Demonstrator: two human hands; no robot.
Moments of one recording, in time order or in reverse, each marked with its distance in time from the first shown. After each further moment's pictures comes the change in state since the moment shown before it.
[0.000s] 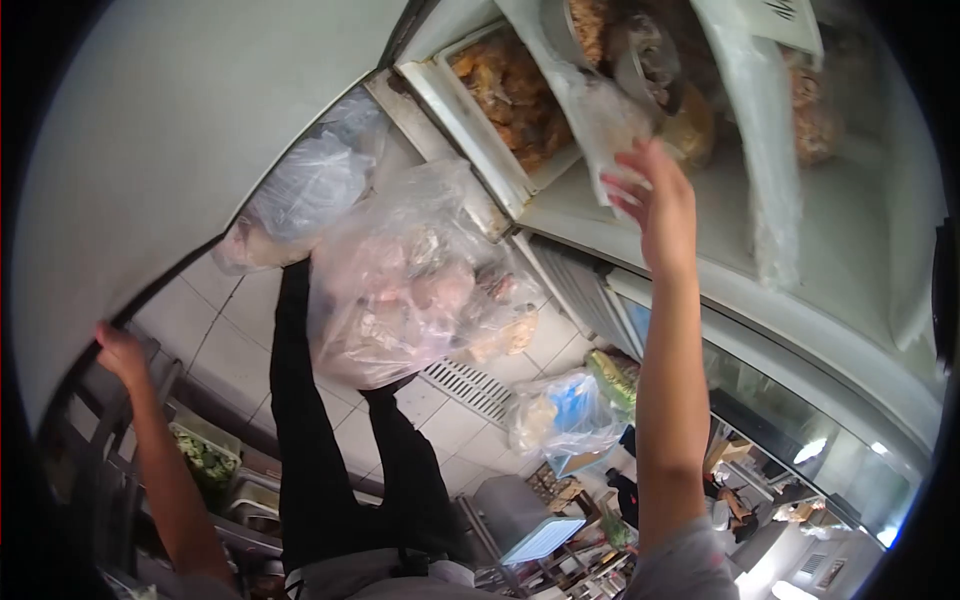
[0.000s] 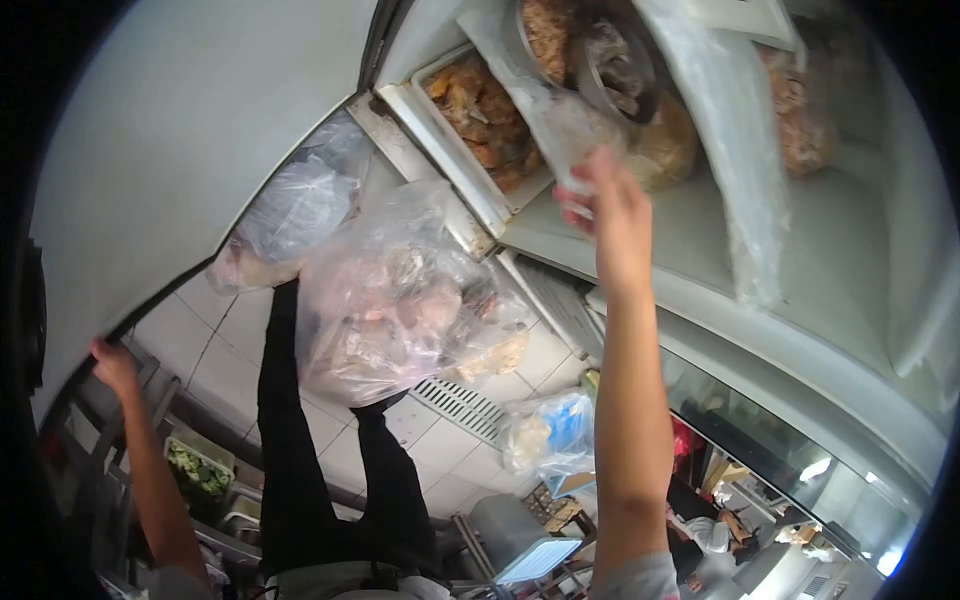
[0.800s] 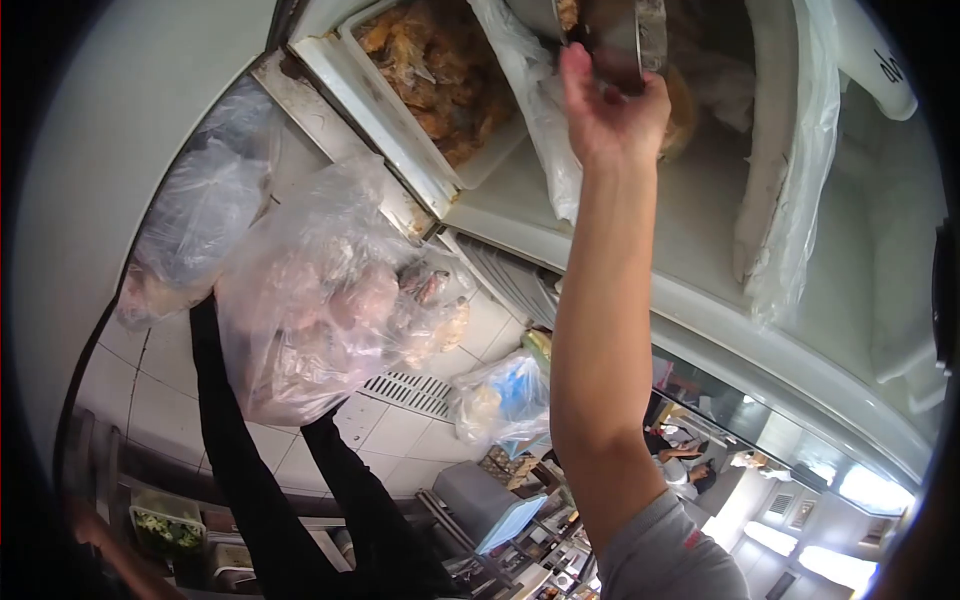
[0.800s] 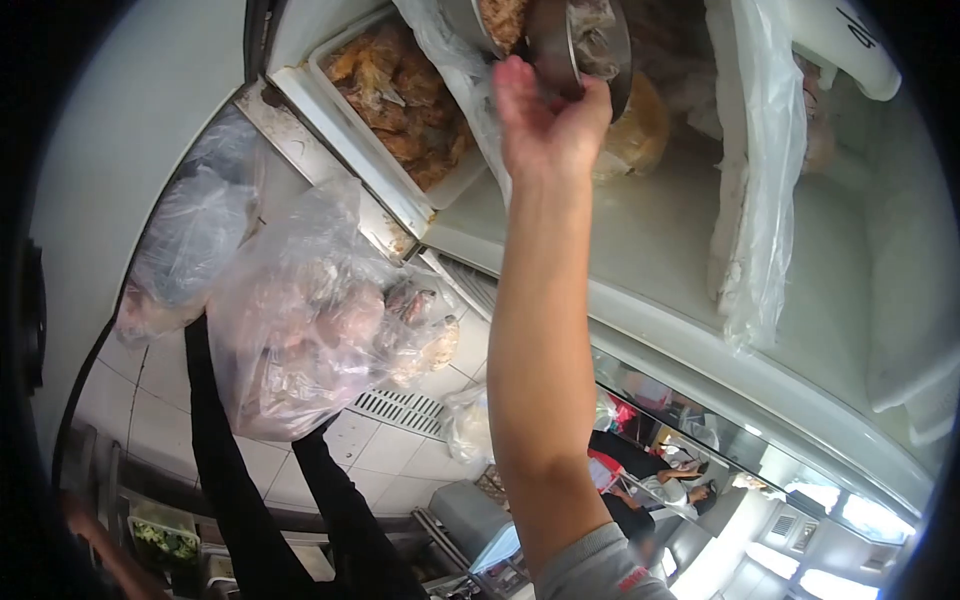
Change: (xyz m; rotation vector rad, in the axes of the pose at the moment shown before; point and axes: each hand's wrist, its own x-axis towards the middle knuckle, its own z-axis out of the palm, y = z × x) left_hand -0.016 -0.045 -0.033 0.186 0.122 0.267; right_hand 0.138 0.021 0.057 1.044 0.403 0.087
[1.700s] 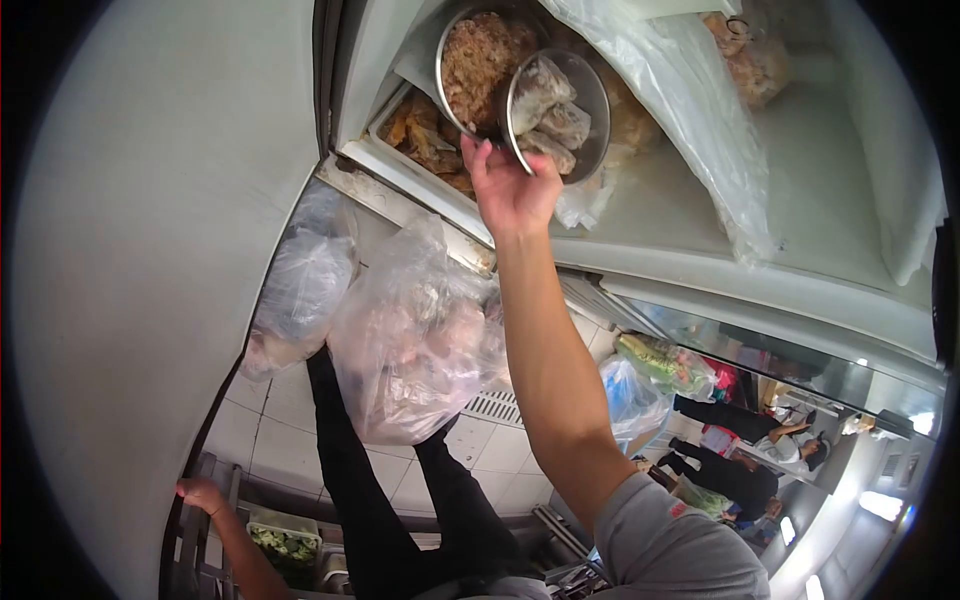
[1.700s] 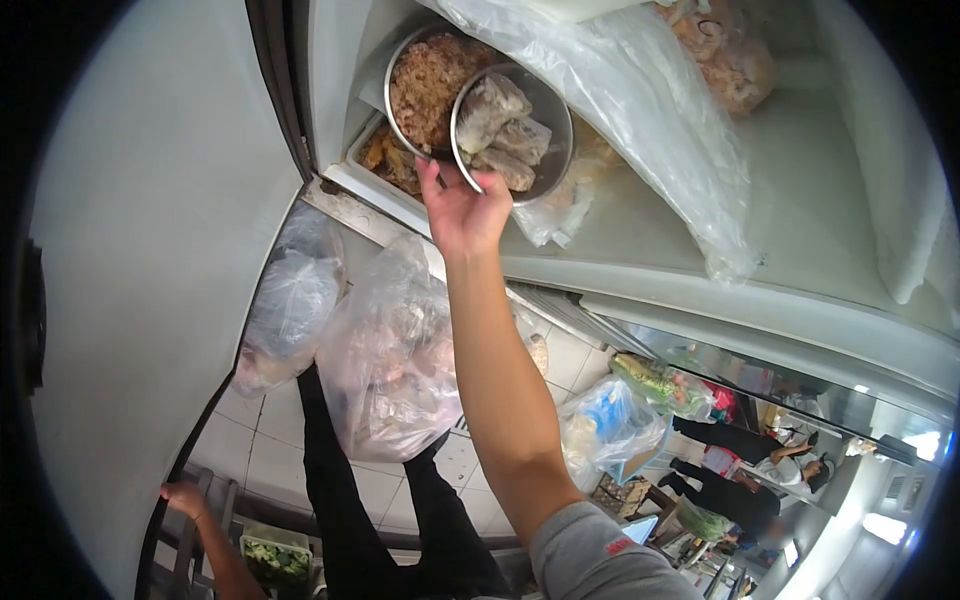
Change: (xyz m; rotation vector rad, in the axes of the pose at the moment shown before) left_hand 0.020 0.082 -0.006 -0.591 -0.129 -0.508; right_hand -0.047 0.036 -0.023 0.558 -0.314 0.316
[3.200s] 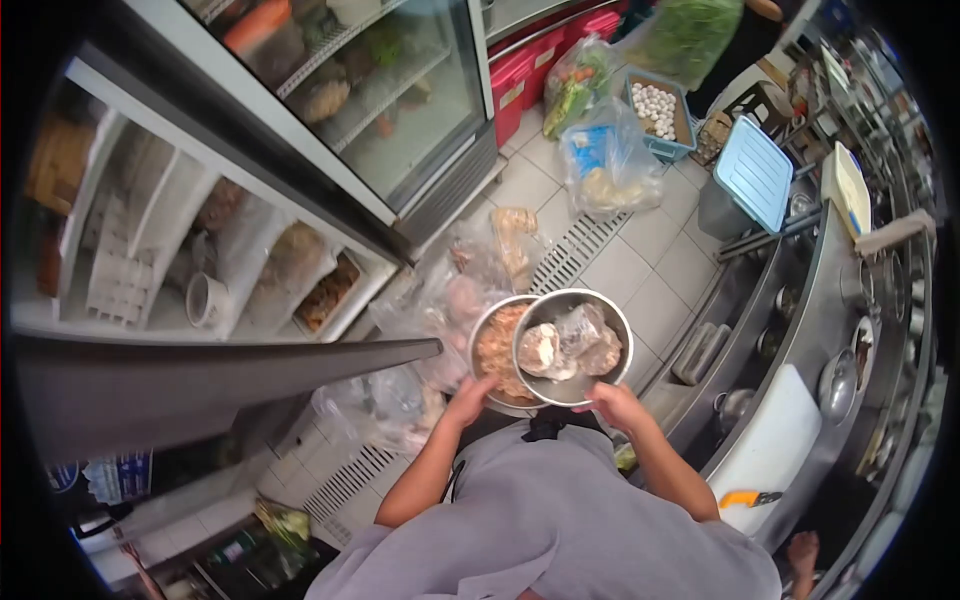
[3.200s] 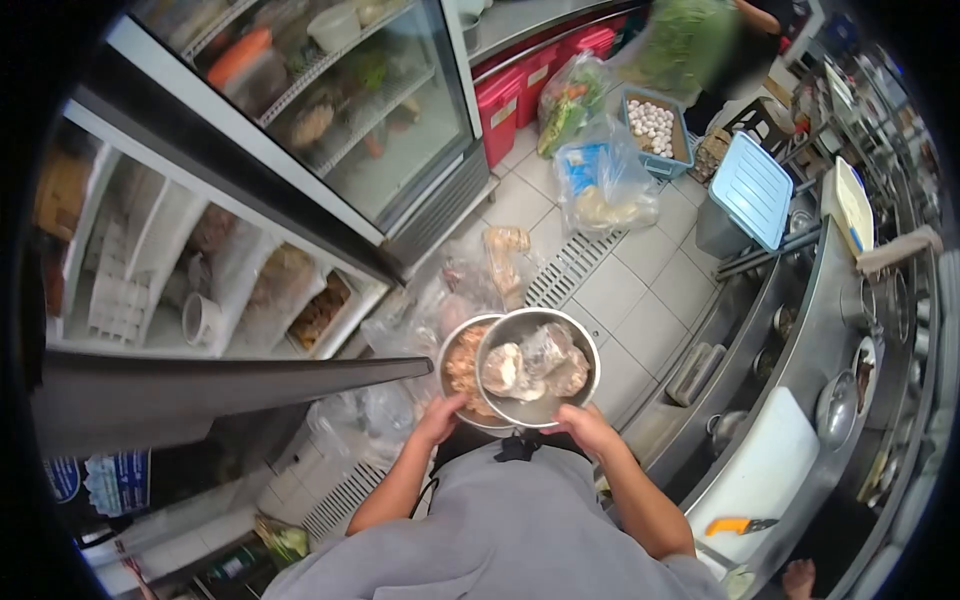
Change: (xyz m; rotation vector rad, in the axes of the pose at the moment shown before) left_hand -0.255 0.433 0.123 0.022 -2.802 -0.065; right_hand -0.443 0.006 -0.109 -0.102 0.891 -0.337
